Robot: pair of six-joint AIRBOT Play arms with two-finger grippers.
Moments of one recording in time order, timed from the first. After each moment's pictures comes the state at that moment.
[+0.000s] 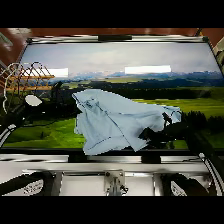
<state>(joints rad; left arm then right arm) -0.11 -1.29 0.89 0.79 -0.90 -1.21 0.05 -1.05 0.46 2.22 -0.99 -1.51</state>
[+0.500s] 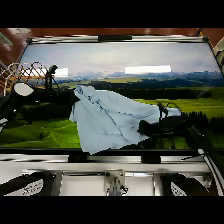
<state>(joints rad) -0.09 -1.27 1.09 0.81 -0.95 -1.14 0.15 -1.04 0.61 2.22 -0.95 -1.52</state>
